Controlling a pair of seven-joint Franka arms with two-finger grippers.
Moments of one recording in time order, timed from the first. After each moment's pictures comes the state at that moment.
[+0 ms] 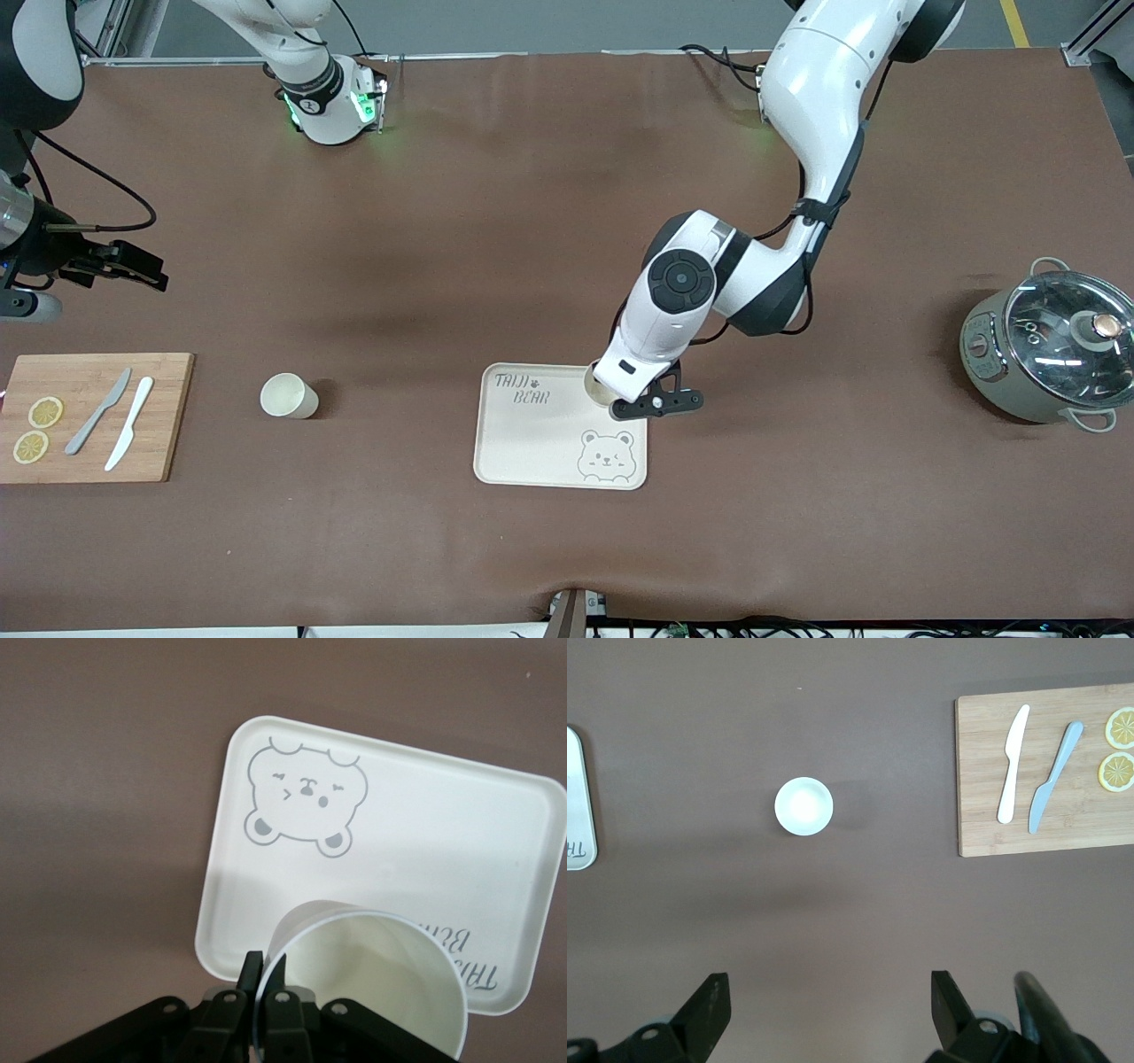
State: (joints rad) left arm -0.55 0.77 -0.08 -1.27 0.02 2.17 -0.75; right arm -0.27 0.09 0.26 -1.60 -0.04 1.64 0.05
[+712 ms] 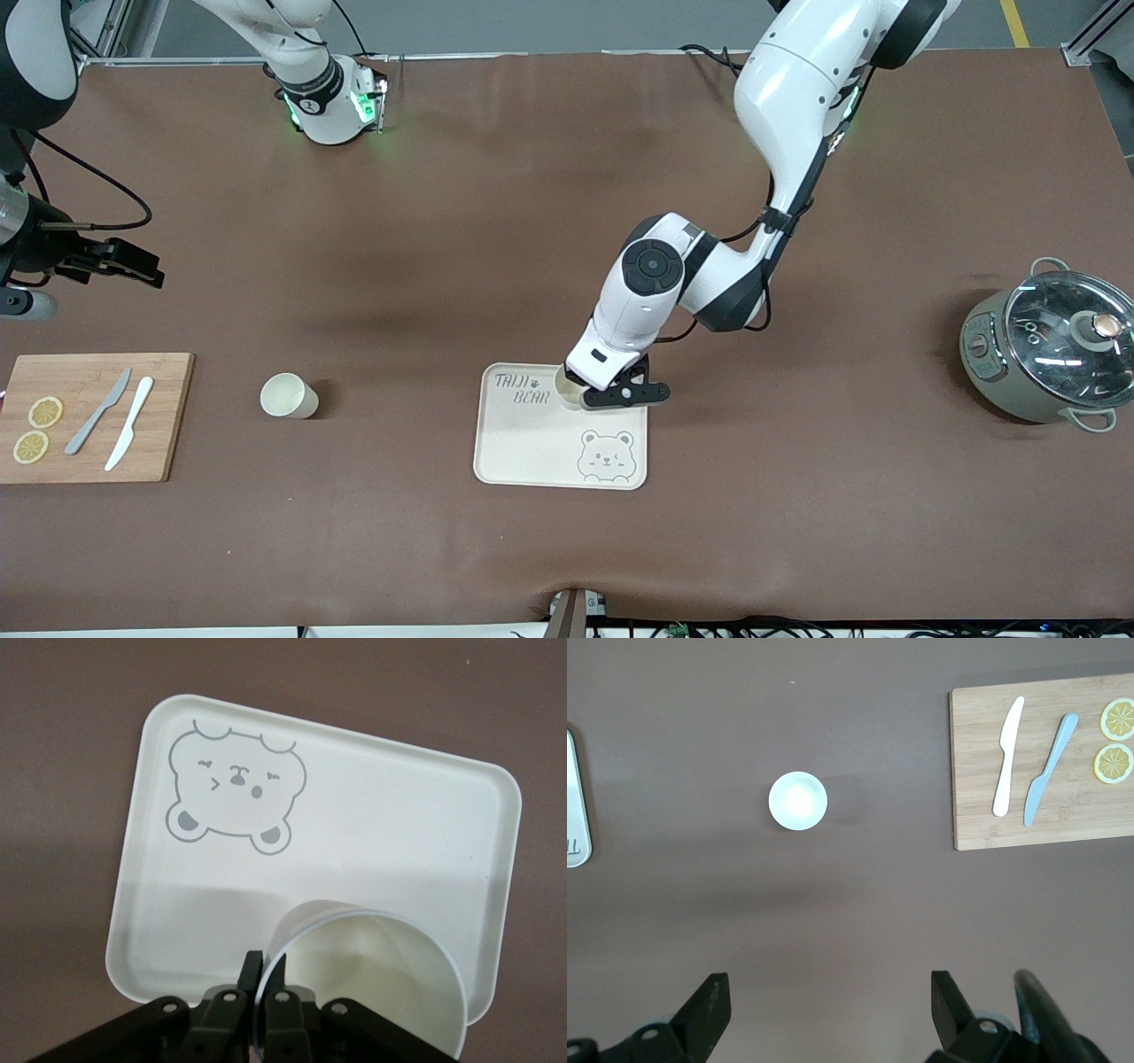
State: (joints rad) left arm -0.59 0.79 -0.08 -1.36 0.02 2.39 -0.77; right arm -0.27 0.09 0.25 -1.60 -0.04 1.62 0.05
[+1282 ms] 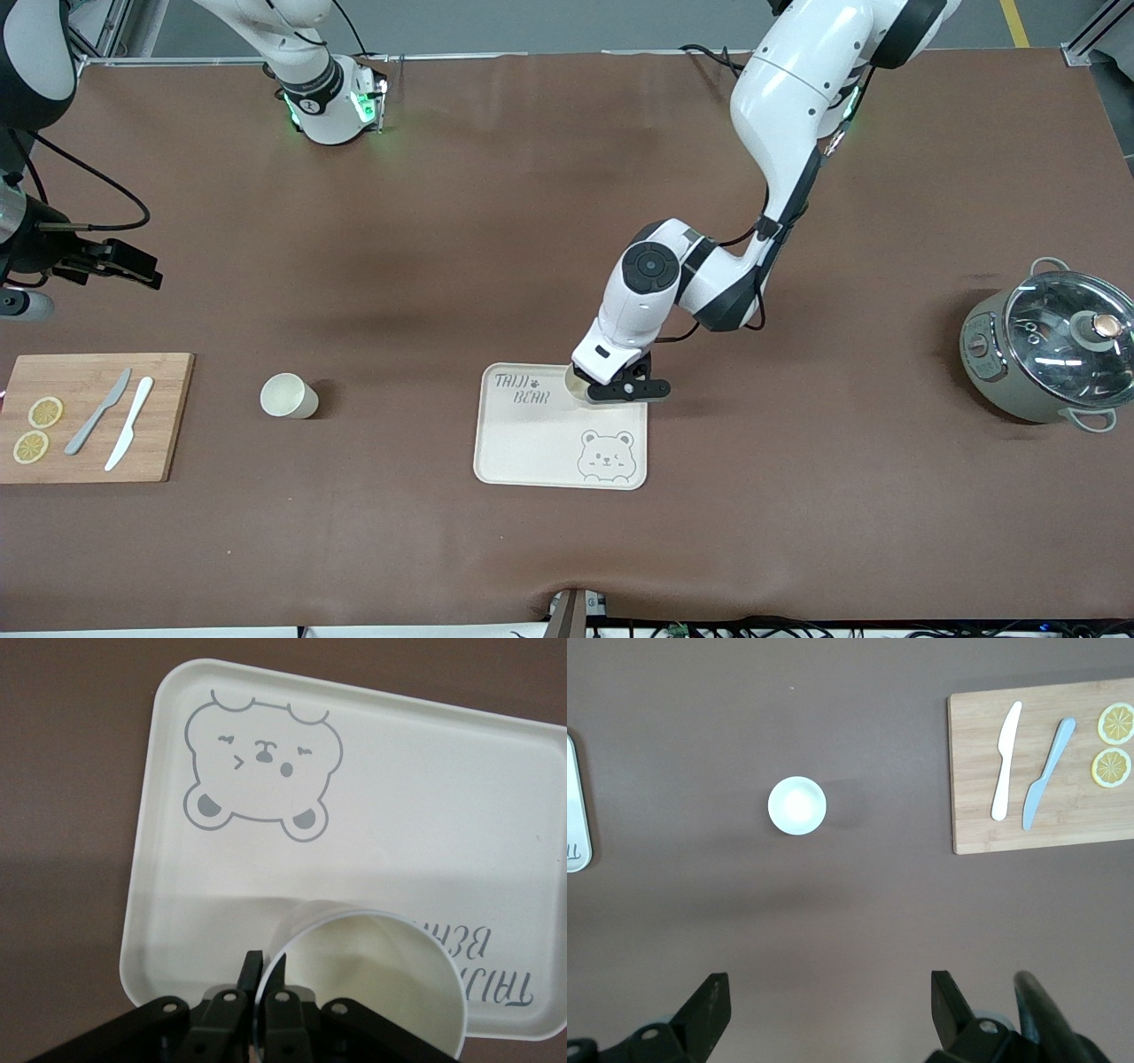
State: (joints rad) left arm -0.59 0.79 -0.07 -1.46 0.08 2.48 -0.77; right arm -0.27 0.09 0.25 -1.60 -0.04 1.64 0.05
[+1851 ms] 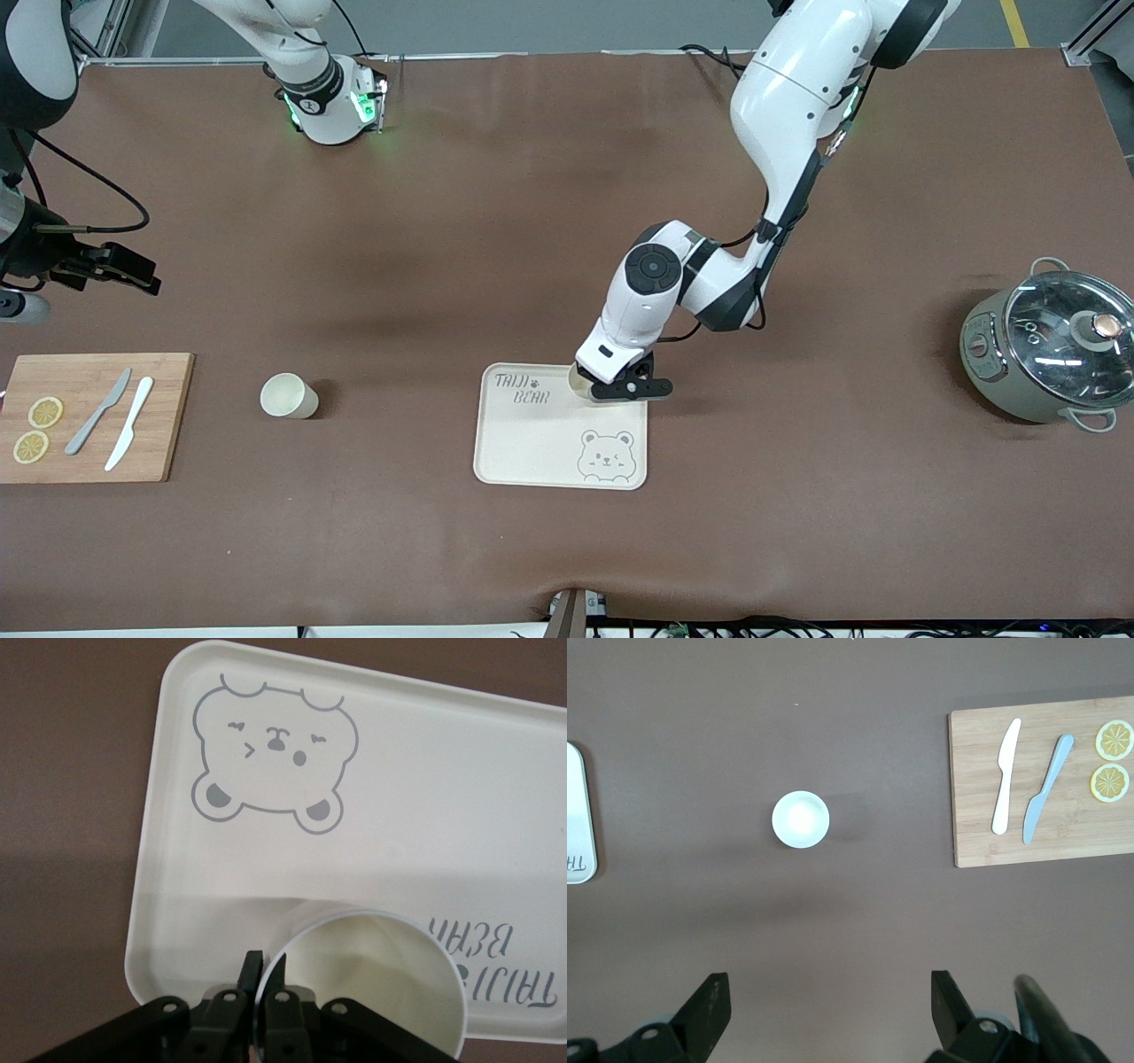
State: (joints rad) left arm -0.59 0.79 -0.07 -1.48 0.08 2.50 -0.77; right arm -0.27 0.09 0.25 -1.60 -0.04 1.66 0.05
